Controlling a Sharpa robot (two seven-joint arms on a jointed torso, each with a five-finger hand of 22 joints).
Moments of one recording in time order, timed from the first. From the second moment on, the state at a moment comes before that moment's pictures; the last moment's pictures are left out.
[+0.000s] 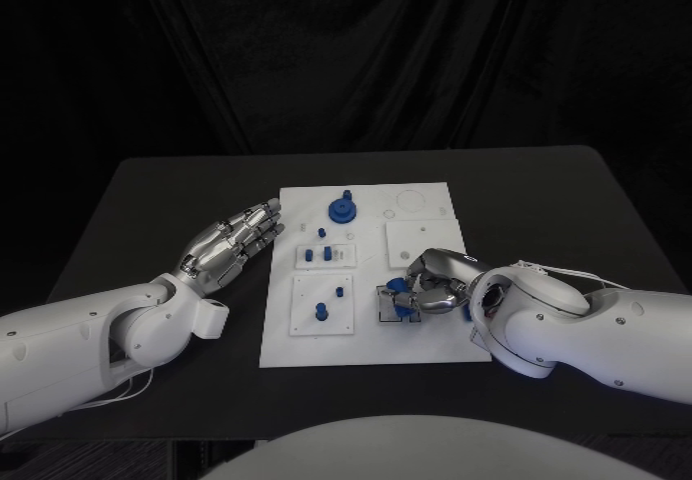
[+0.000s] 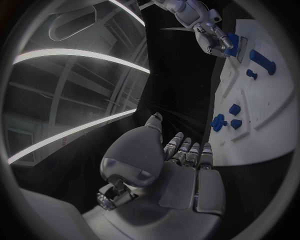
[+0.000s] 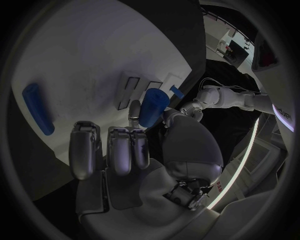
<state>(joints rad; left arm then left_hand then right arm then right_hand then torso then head) 1.07 -0.98 -0.21 1.53 -0.02 0.11 0.68 1.29 0.29 -0.21 0.13 0.40 0.25 0.12 0.04 0.03 0.02 0.13 0.24 0.03 0.01 0.12 0.01 0.00 0.07 0.00 0.13 0.00 0.00 1.15 -0.94 -0.24 1.88 -1.33 -0.41 -0.51 0.95 -0.10 0.24 0.29 0.34 0.95 0.00 0.61 0.83 1.46 -0.07 1.57 1.31 1.47 -0.13 1.55 1.31 0.03 1.47 -0.01 1.45 1.31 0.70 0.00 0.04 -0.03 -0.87</state>
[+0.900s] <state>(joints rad) 1.06 -0.98 -0.21 1.52 -0.02 0.11 0.68 1.29 0.29 -0.21 0.13 0.40 0.25 0.12 0.04 0.03 0.02 0.13 0.24 0.03 0.01 0.12 0.01 0.00 0.07 0.00 0.14 0.00 0.00 1.15 -0.95 -0.24 1.88 -1.34 -0.44 -0.49 0.78 -0.03 0.01 0.29 0.20 0.96 0.01 0.57 0.86 1.46 -0.06 1.57 1.31 1.46 -0.12 1.54 1.31 0.03 1.47 -0.01 1.44 1.31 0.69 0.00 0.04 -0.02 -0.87</state>
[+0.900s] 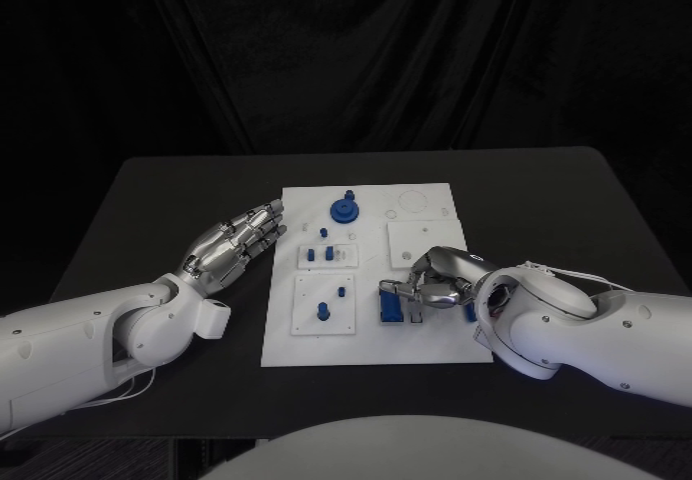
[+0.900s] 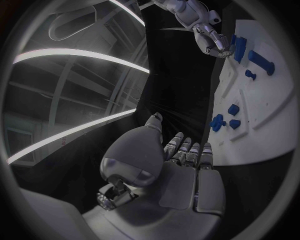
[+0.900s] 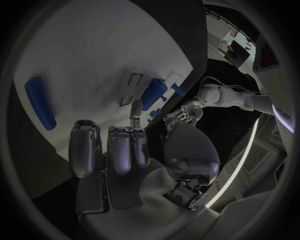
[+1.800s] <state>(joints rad) 1.05 -0.99 -0.21 1.53 -0.02 0.11 0.68 1.29 0.29 -0.21 0.13 0.40 0.26 0.12 0.04 0.03 0.02 0.13 0.24 0.03 0.00 0.12 0.01 0.00 0.07 0.00 0.14 0.00 0.00 1.14 -1.01 -0.25 1.94 -1.32 -0.40 -0.44 1.09 -0.05 -0.05 0.28 0.32 0.97 0.00 0.62 0.96 1.47 -0.07 1.57 1.31 1.46 -0.12 1.54 1.31 0.03 1.47 -0.01 1.44 1.31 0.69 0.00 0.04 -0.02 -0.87</state>
